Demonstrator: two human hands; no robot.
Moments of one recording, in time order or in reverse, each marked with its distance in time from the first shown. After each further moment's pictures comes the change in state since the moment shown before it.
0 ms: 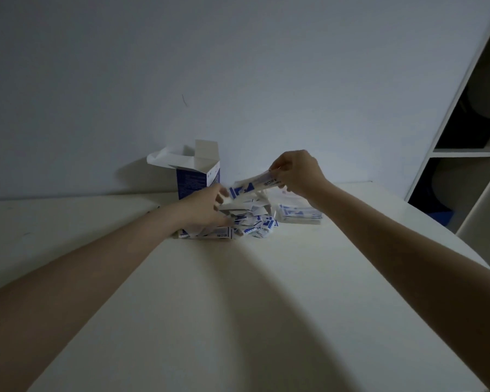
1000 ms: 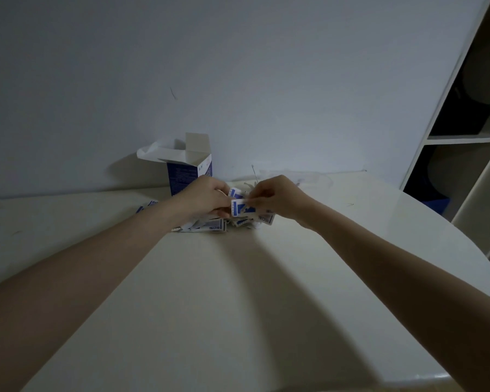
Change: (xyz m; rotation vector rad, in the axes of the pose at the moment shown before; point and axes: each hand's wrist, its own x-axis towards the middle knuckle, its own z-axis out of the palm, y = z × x) left_hand -0.009 0.028 0.008 -0.352 0.043 -0.052; right_hand -0.030 0.027 0.022 0.093 -0.297 -0.048
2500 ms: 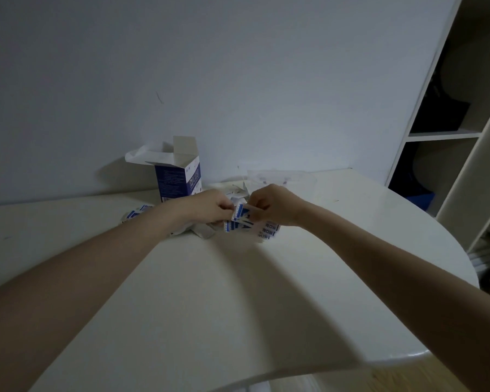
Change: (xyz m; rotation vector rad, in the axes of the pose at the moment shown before) left_hand 0.004 0.004 0.019 0.339 -0.313 0.075; right_hand -0.022 0.007 -0.013 -0.356 -0.125 -0.050
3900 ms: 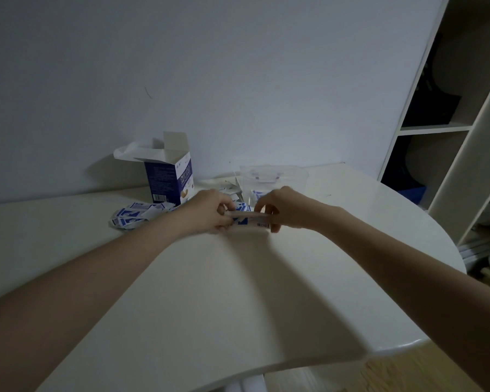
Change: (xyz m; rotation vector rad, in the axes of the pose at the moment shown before) left_hand 0.004 0.004 0.022 0.143 0.212 0.045; right_hand -0.015 0.028 -0.006 -0.238 -0.078 -0.050
